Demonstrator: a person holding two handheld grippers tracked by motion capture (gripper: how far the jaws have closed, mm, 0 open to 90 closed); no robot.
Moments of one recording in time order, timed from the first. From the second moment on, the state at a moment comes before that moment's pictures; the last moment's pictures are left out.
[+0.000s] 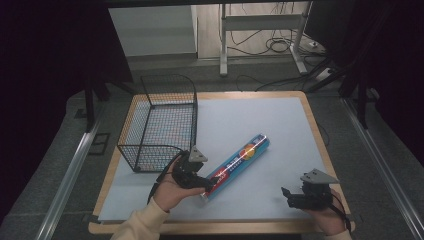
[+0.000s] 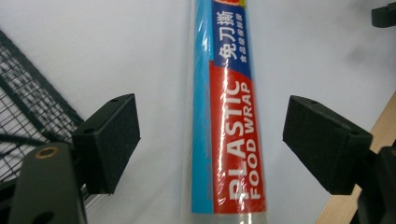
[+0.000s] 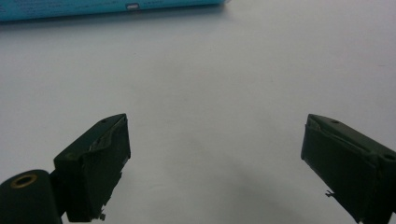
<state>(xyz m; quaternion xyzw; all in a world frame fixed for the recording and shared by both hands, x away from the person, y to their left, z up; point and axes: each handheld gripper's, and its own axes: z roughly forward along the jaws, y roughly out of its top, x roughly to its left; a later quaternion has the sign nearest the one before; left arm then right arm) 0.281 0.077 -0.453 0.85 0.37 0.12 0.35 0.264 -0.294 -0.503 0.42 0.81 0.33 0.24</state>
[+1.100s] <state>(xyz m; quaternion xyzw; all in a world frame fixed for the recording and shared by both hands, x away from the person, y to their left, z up) 0.319 0.014 -0.439 0.88 0.34 0.11 0.31 0.265 -0.294 -0.501 0.42 0.81 0.33 0.25</state>
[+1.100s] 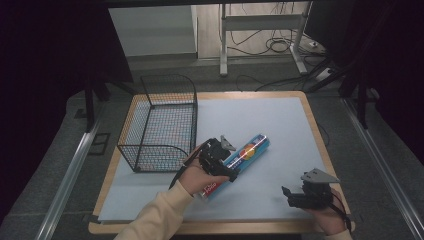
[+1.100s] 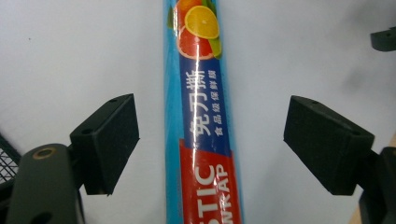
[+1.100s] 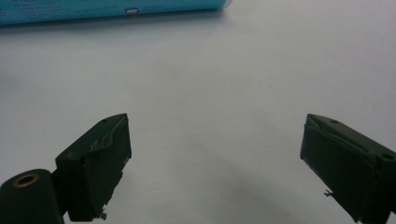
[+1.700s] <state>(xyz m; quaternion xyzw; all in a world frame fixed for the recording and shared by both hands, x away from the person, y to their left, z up) 0.341 -0.010 -0.447 0.89 0.34 0.10 0.29 0.266 -0.292 -0.503 0.42 0.81 0.33 0.25</state>
